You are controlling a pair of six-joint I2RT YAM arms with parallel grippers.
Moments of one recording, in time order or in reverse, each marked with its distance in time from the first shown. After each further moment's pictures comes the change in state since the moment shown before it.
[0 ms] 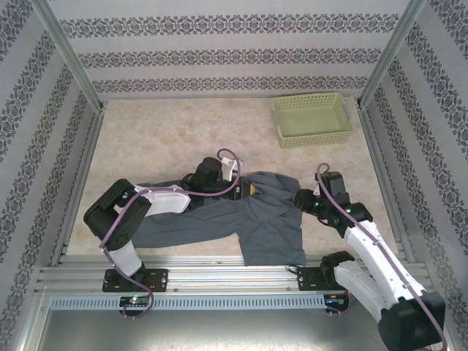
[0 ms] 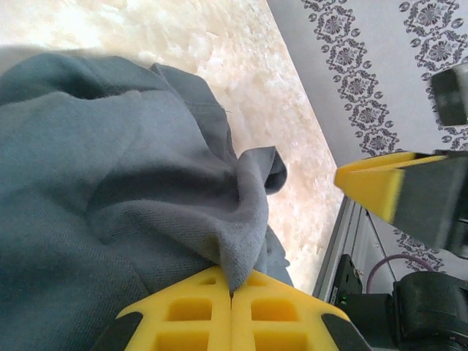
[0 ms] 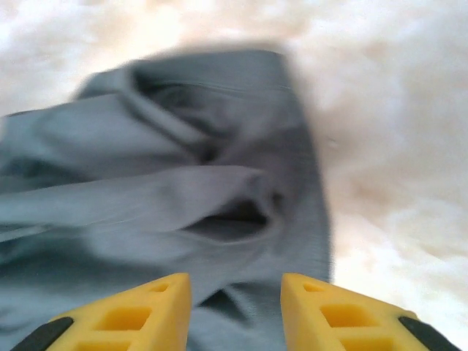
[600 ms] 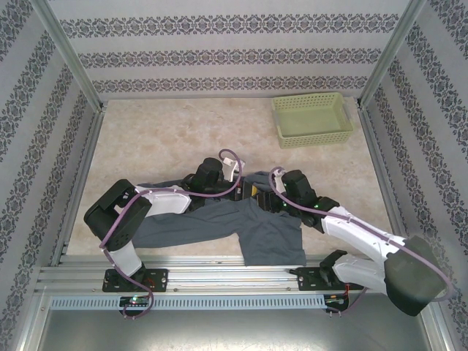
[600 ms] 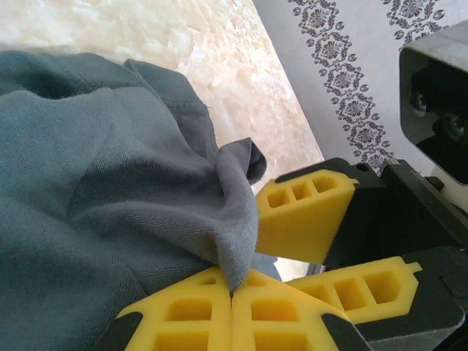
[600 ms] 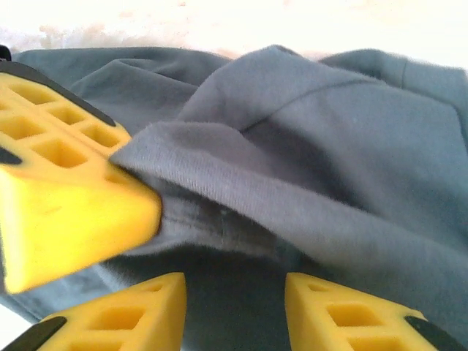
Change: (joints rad) left arm -0.008 0.000 0.000 0.022 0.020 0.000; right arm 0.306 0.312 -0.040 0.480 -0.043 -0.210
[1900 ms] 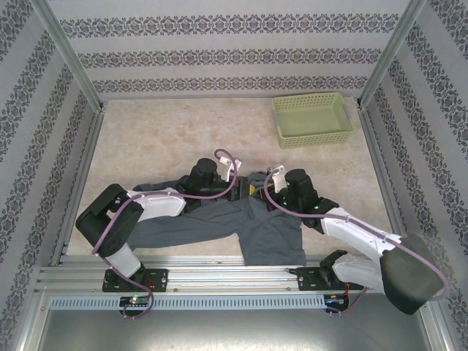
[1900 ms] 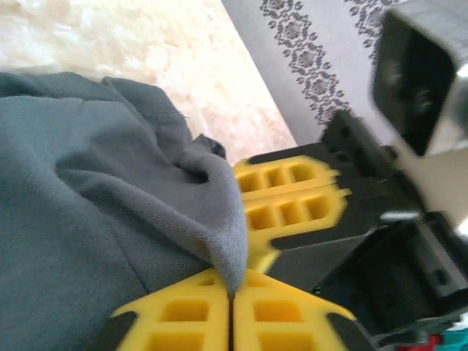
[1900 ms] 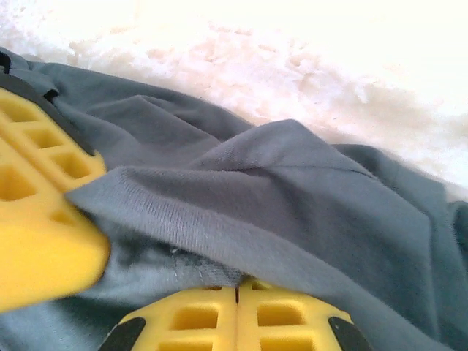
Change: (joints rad) left arm 0.010 -0.077 -0.048 0.010 -0.003 0.016; right arm -0.037 -0.028 -0.044 0.145 -0.010 -0.203
